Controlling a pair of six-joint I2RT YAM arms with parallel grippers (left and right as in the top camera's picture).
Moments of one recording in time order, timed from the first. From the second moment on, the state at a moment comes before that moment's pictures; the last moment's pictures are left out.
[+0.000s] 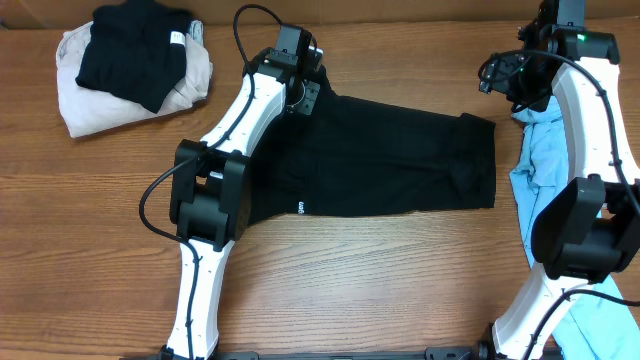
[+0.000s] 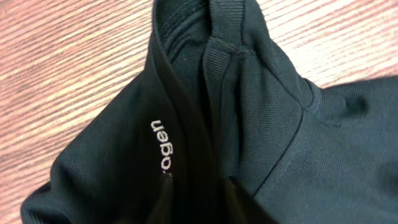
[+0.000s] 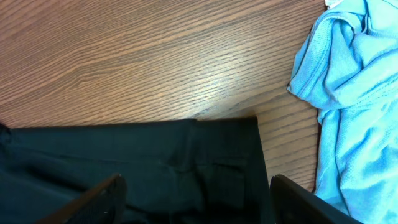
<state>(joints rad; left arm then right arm) -0.31 2.44 2.06 -0.72 0.00 0.06 -0.14 2.07 1.95 -1.08 -0.11 0.20</state>
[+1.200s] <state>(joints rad) -0.28 2.43 2.49 -1.19 -0.07 -0.05 -0.14 2.34 1.94 -1.01 -0.12 0.13</state>
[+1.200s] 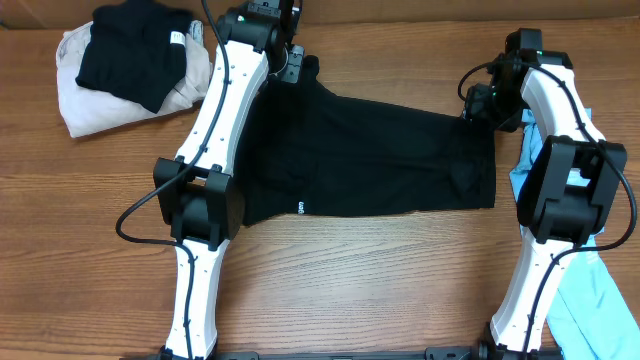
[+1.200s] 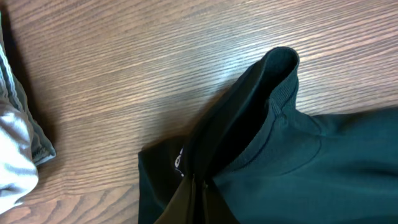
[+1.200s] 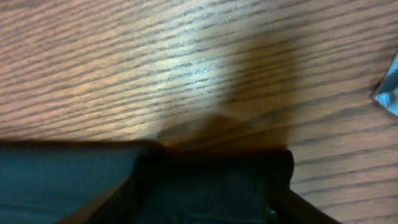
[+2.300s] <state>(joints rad) -0.25 2.31 2.49 -1.34 -0.07 -0.07 -0.14 2.39 2.45 -1.58 -0.17 0.10</state>
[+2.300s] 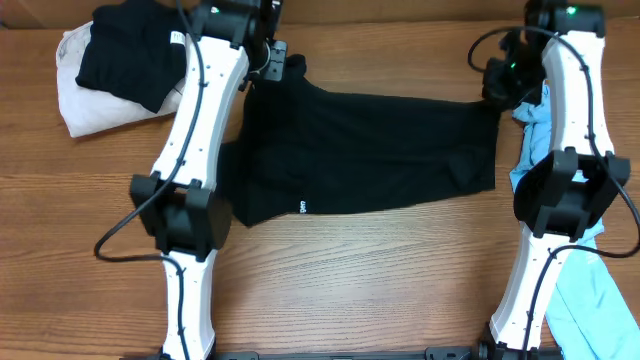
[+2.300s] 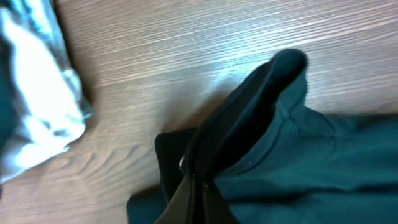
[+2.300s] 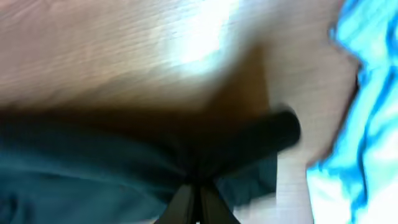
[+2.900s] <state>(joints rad) -0.25 2.26 2.27 -1.68 -0.06 -0.19 -0.16 2.34 2.12 -1.63 -0.28 0.11</state>
